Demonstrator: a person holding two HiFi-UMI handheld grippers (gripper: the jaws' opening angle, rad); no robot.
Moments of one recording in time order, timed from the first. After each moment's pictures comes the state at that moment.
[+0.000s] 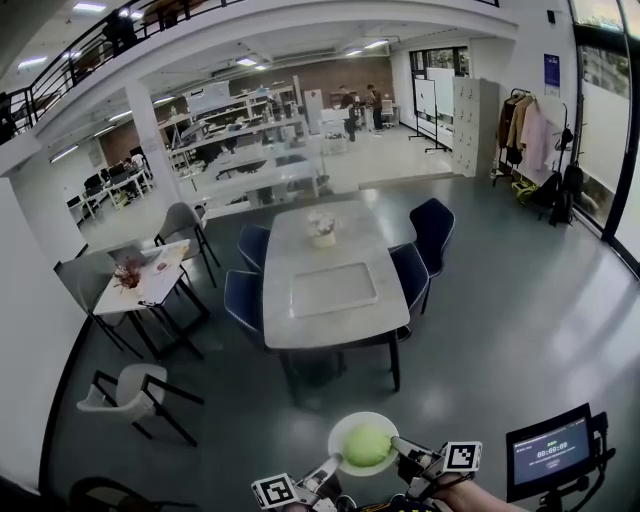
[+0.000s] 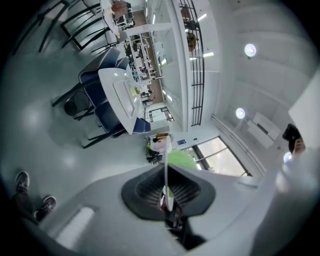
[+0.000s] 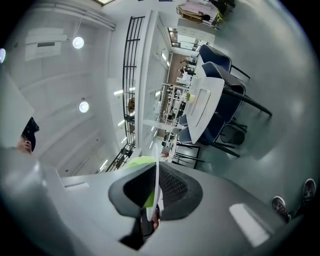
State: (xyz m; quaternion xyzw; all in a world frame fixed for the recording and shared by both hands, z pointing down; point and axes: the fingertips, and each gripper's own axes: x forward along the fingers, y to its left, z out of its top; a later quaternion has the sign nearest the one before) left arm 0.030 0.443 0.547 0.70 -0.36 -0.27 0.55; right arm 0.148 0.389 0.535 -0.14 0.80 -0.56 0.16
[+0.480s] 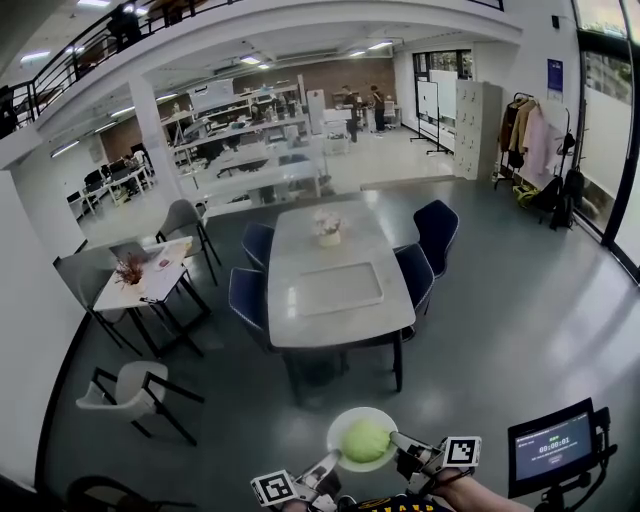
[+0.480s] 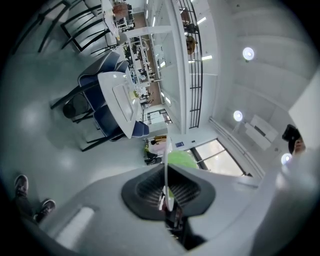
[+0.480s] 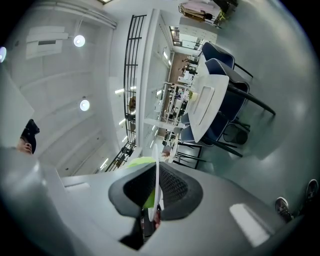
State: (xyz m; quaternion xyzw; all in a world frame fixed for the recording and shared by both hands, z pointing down) left arm -0.025 0.451 0.544 0.70 -0.35 -0.29 0.55; right arm 0.094 0.396 0.533 -0.15 0.80 -0.56 0.16
